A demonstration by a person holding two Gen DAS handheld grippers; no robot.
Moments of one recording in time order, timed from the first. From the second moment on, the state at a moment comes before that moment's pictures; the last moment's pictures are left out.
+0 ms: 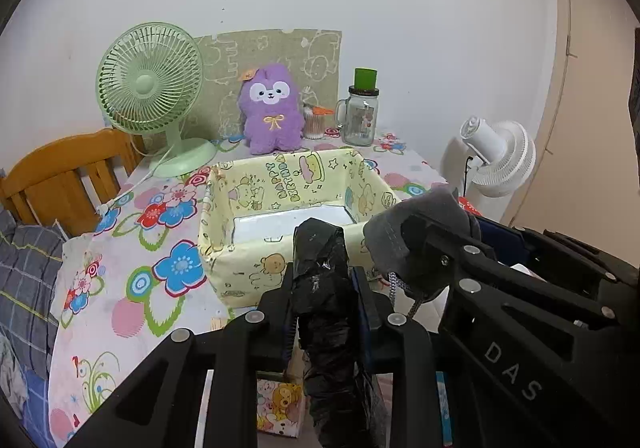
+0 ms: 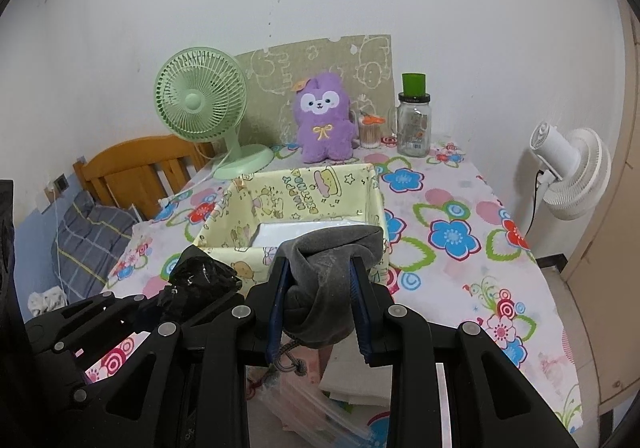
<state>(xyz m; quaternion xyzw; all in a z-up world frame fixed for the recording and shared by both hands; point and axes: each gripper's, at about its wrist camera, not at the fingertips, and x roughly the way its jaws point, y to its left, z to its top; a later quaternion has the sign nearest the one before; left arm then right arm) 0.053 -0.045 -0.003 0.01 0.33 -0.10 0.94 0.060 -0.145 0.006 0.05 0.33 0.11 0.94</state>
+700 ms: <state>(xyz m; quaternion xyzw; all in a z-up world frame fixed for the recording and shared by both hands) 0.090 -0.048 0.024 0.02 0.32 -0.11 0.94 0.090 -0.150 0.033 0.05 0.31 0.09 0.94</state>
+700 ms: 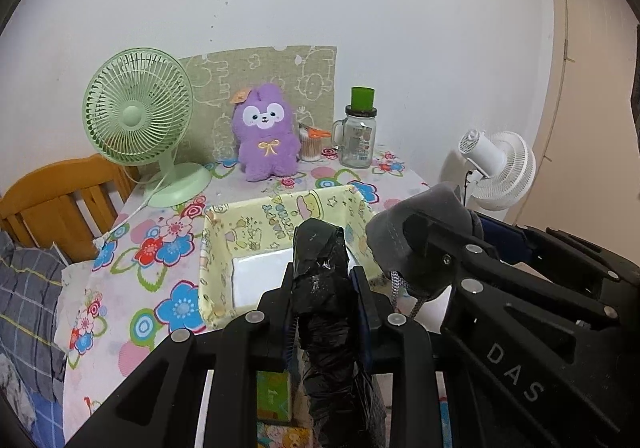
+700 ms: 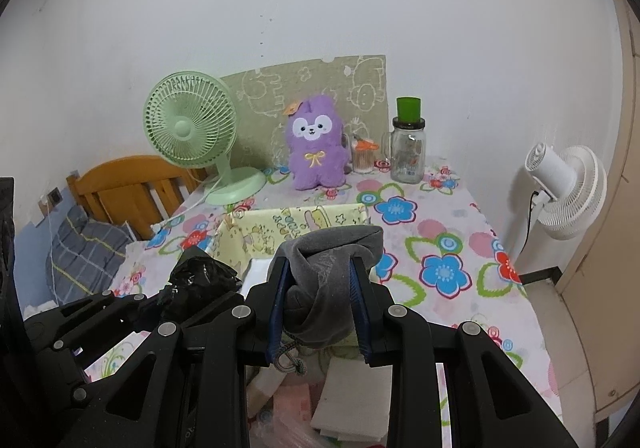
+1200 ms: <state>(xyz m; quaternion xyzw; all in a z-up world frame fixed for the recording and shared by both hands) 0.128 -0.038 0.038 0.03 0.30 -0.08 0.95 0.129 -0.143 0.043 0.05 0.30 0.09 0.95</state>
